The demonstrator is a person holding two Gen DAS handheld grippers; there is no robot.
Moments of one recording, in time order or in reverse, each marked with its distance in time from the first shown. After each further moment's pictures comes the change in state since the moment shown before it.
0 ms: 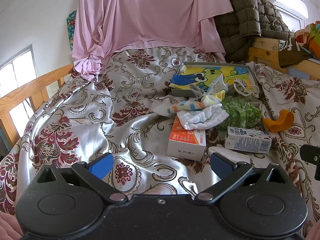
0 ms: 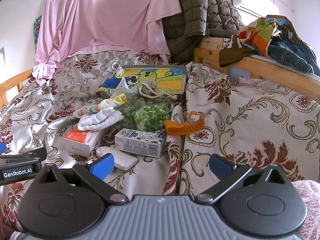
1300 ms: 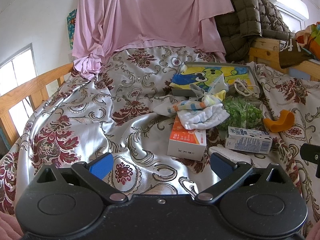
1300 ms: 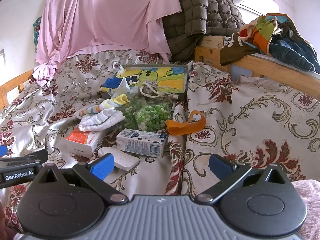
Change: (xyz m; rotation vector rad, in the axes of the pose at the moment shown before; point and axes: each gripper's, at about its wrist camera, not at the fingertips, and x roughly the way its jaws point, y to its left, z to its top) left arm 0.001 0.001 0.000 -0.009 0.006 -0.001; right arm 0.002 0.000 0.003 0.011 0.007 0.014
